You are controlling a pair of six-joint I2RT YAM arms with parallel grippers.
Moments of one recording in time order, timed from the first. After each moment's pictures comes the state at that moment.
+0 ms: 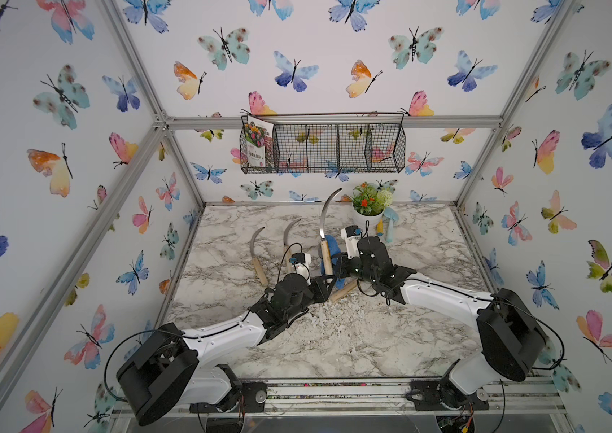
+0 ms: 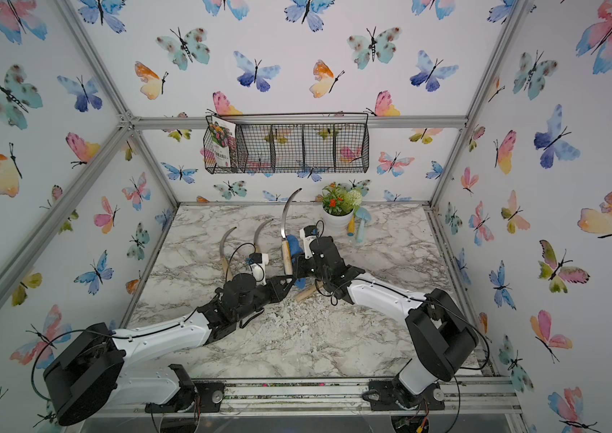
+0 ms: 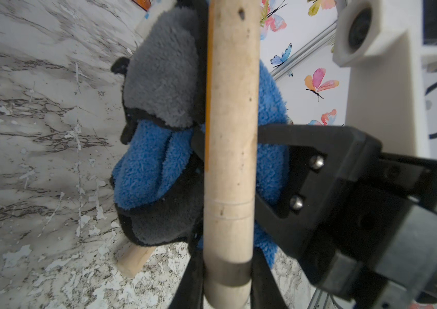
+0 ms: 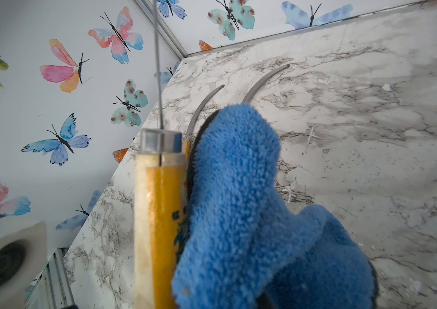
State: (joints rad) left arm -0.84 1.29 0.55 0.42 -0.02 -0.92; right arm 0.76 1.57 0.97 0.14 -0.12 0.52
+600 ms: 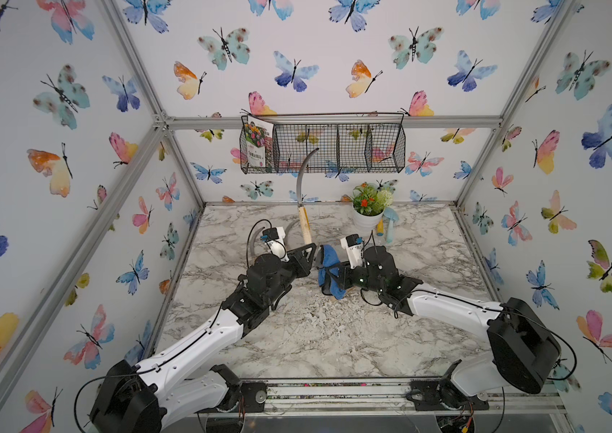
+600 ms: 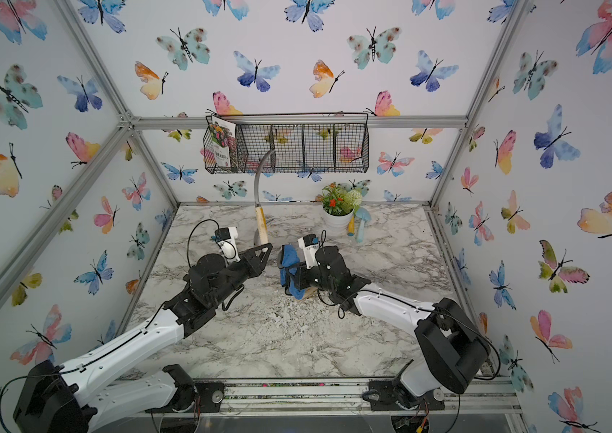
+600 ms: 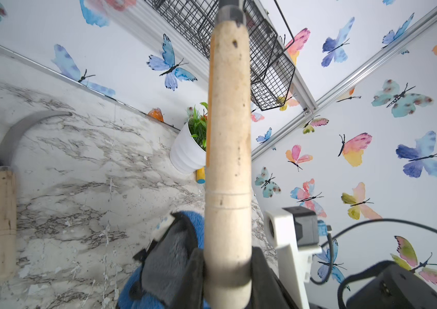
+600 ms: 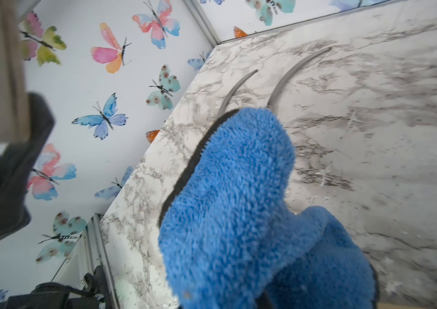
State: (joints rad) left arm -0.69 1.08 0.72 0.23 -0.07 -0.81; right arm 0.81 1.48 0.85 0.24 -0.26 0.52
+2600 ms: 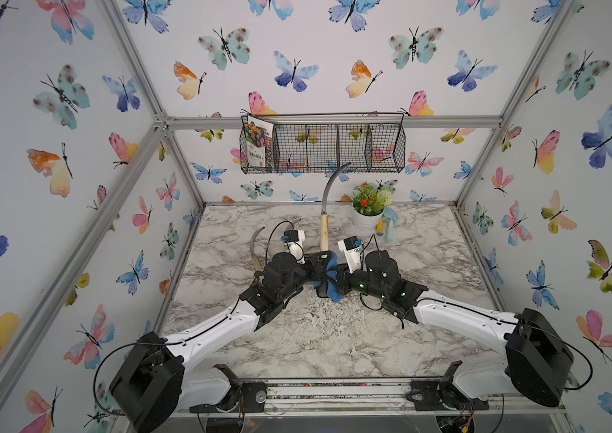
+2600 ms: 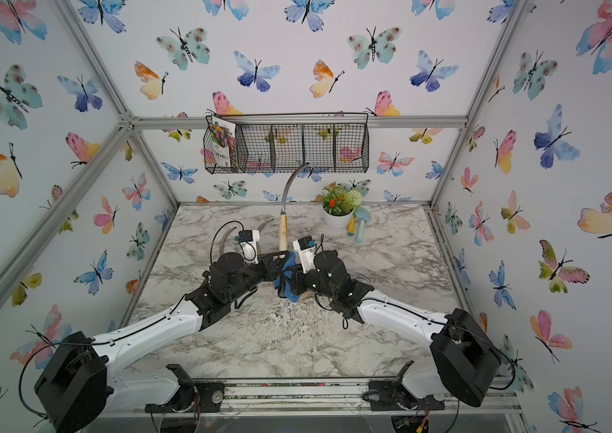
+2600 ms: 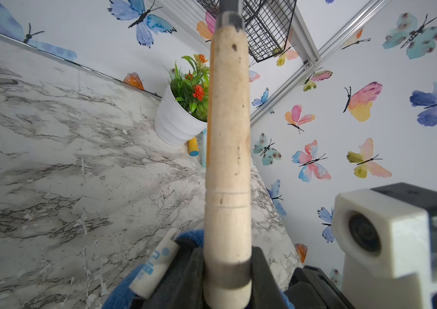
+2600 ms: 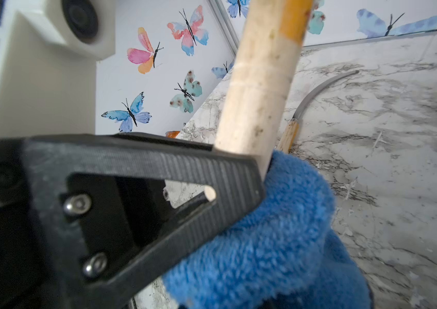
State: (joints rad) left arm -0.74 1.24 0.72 0.34 0.04 -0.76; right arm 0.84 1.38 0.81 0.24 -0.19 0.49
